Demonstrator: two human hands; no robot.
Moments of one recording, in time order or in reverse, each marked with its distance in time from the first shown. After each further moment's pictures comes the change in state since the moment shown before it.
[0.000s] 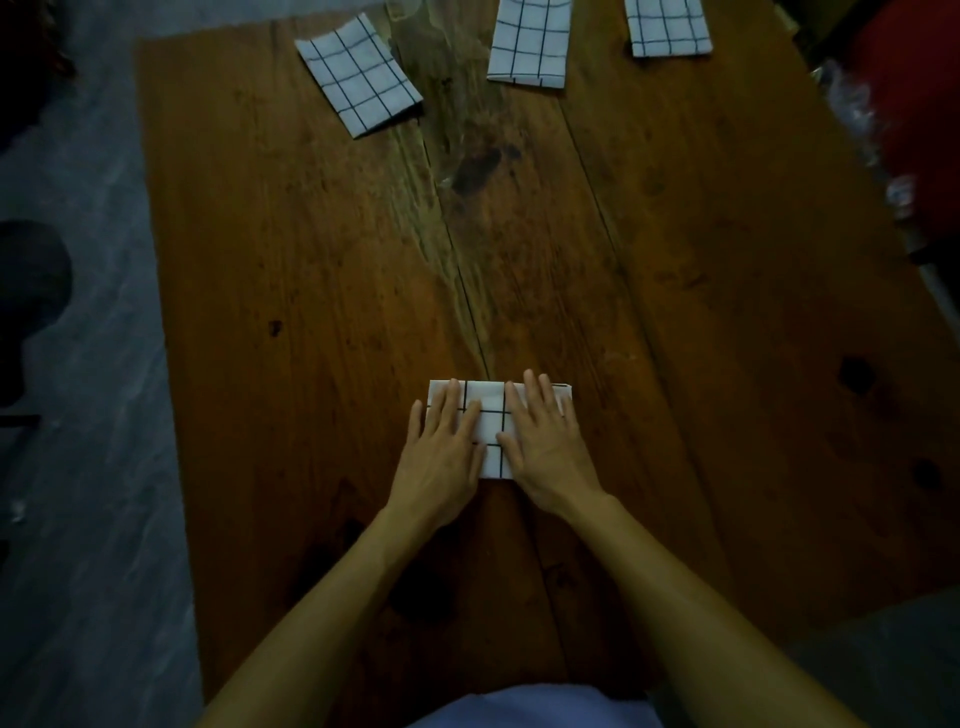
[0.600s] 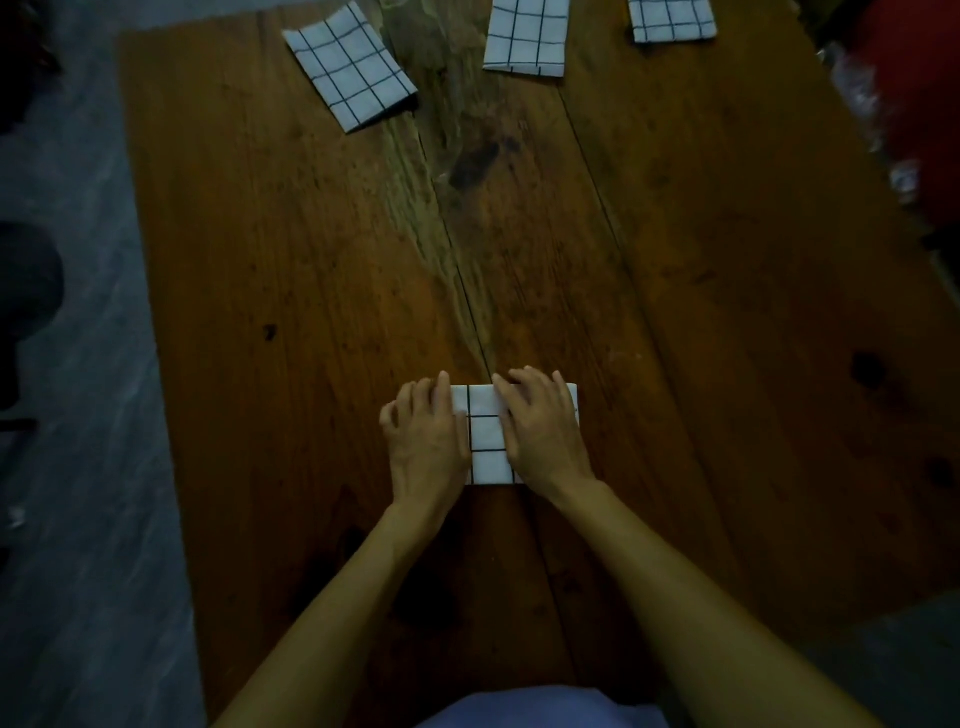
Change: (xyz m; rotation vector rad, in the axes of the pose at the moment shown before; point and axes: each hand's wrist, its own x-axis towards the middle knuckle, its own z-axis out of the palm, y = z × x) left_hand 0.016 -0.001 -0.002 -0.067 0.309 -0.244; right_hand 0.021 -0.009 -0.004 0.062 0.277 -0.081
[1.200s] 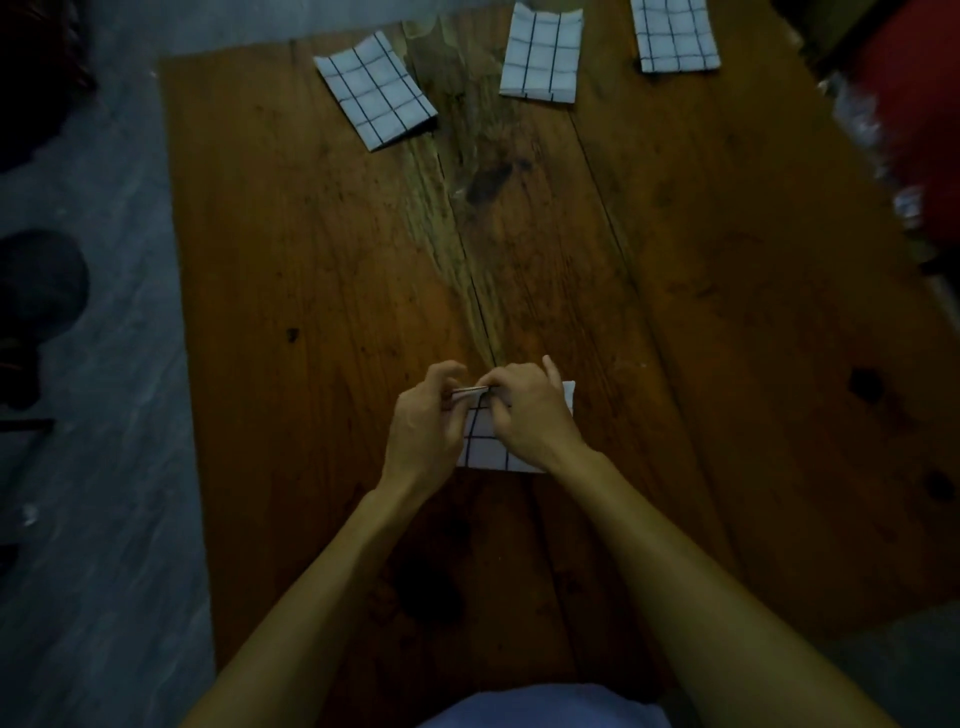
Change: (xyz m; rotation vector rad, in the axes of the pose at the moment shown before) left_hand 0.007 -0.012 -0.045 -0.647 0.068 0.131; right_hand 0.027 -0.032 -0.038 0.295 -0.065 0.036
